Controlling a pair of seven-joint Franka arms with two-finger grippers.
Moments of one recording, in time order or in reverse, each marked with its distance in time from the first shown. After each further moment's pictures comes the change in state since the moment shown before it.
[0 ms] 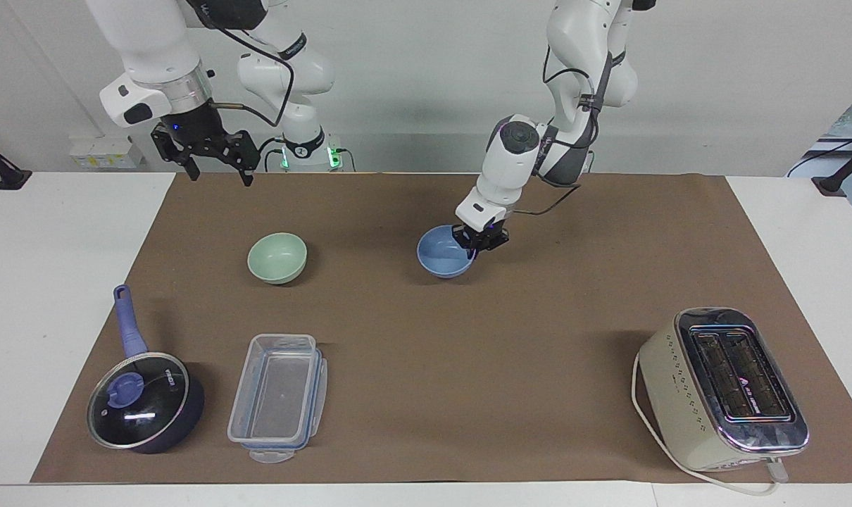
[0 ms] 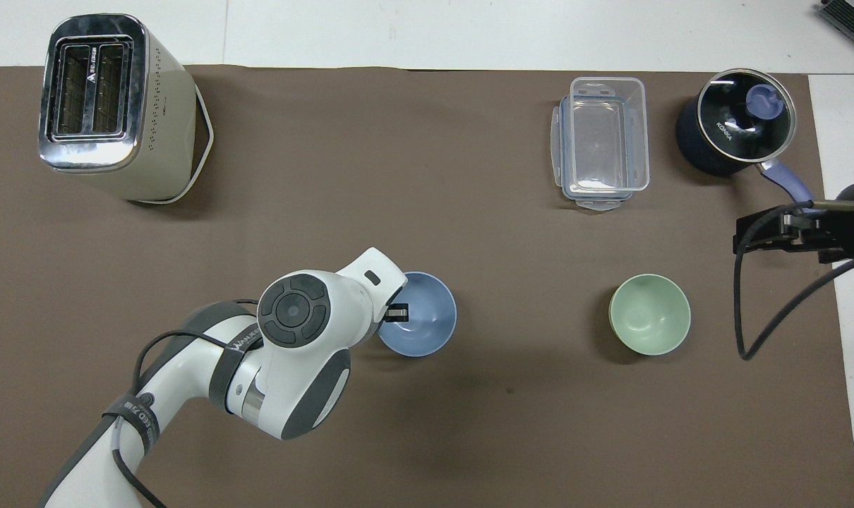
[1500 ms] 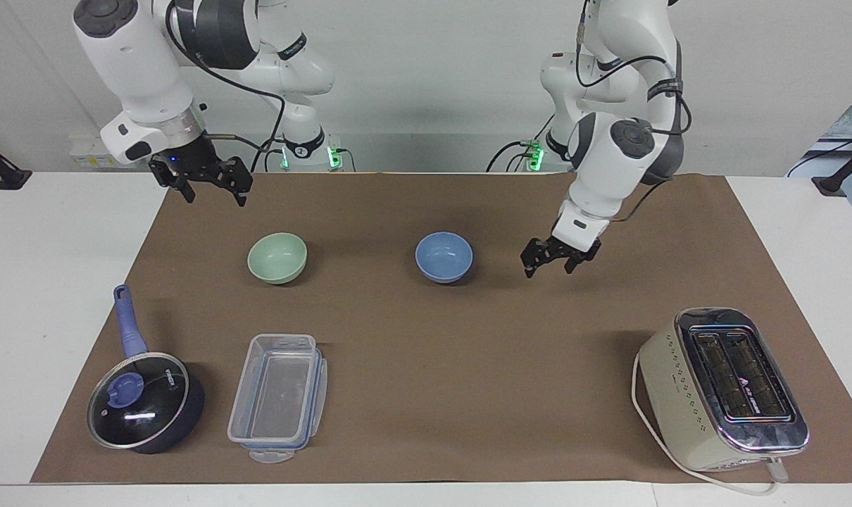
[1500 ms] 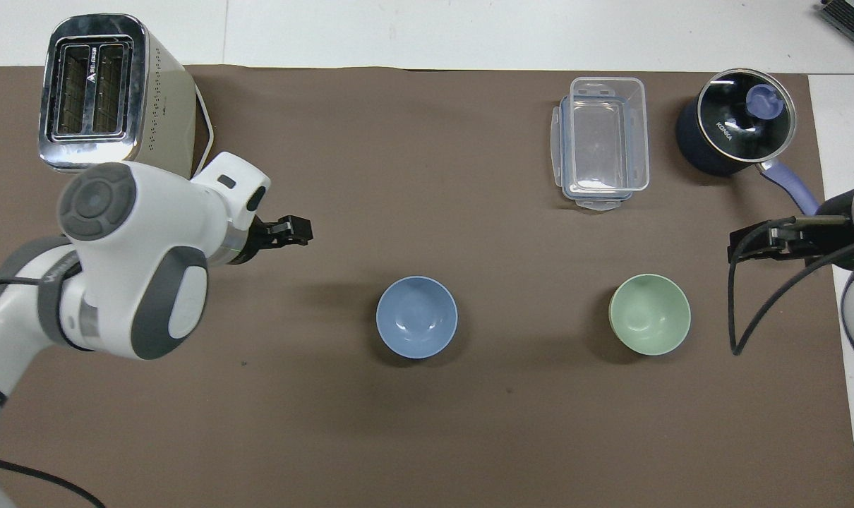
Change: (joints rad) left arm 0.335 -0.048 0.039 0.189 0.000 -0.253 0.170; right arm -0.061 -0.016 0.000 -0.214 0.000 0.166 -0.133
